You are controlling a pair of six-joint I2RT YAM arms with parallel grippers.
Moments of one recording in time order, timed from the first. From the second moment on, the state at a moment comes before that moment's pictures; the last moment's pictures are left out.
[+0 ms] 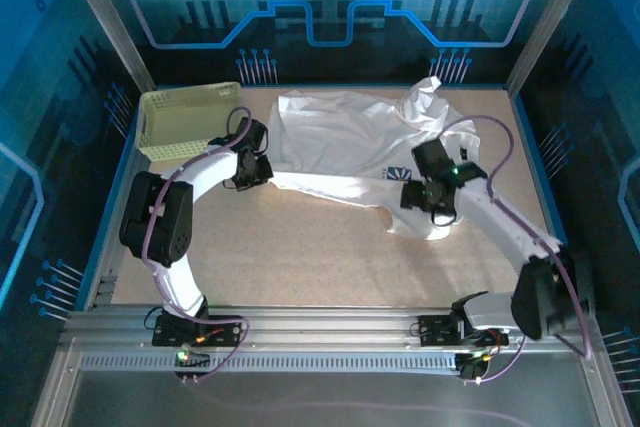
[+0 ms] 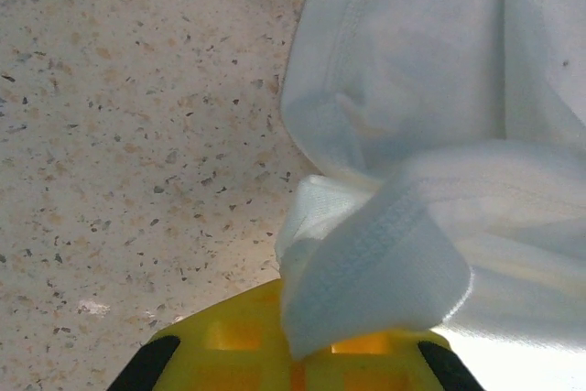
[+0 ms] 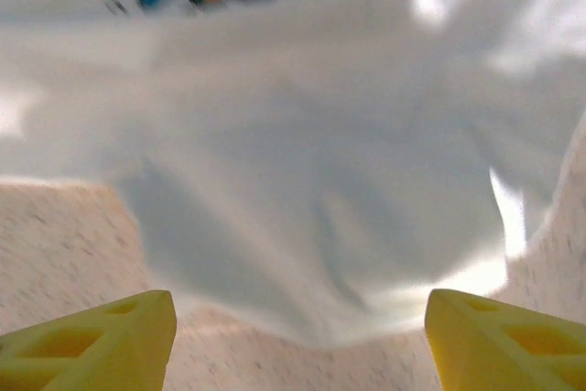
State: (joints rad) left arm -0.23 1.81 1.21 -0.60 -0.04 -0.63; right arm 0.33 1.30 0.95 -0.90 0.15 0.53
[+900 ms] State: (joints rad) left arm -0.23 1.44 0.93 -0.47 0.07 -0.60; right arm 0.30 1.32 0.88 -0.90 0.32 0.58
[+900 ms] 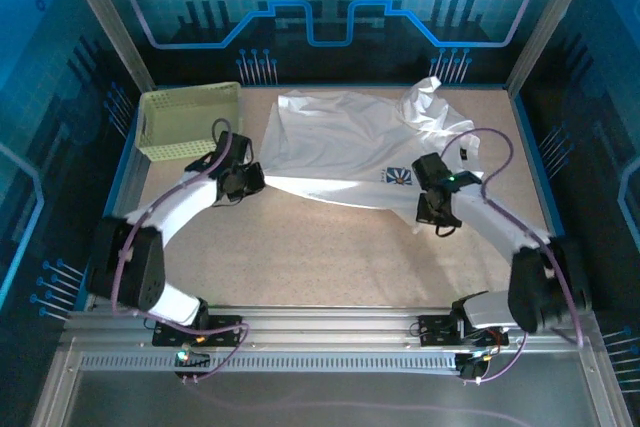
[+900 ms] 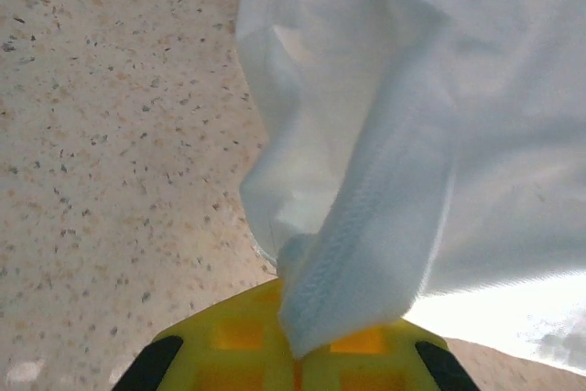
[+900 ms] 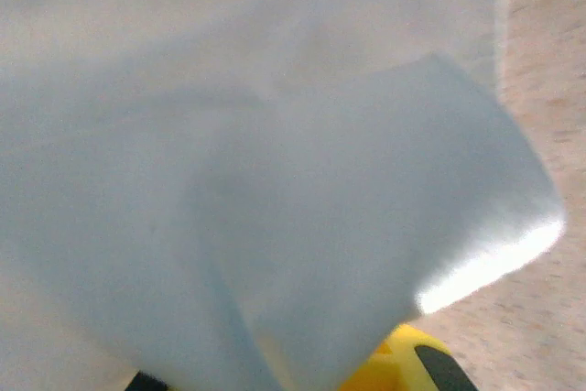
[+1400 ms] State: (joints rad) left arm -0.39 0.73 0.70 -0.36 0.14 -0.53; right arm 0.17 0.91 1.37 -1.26 0.34 0.51
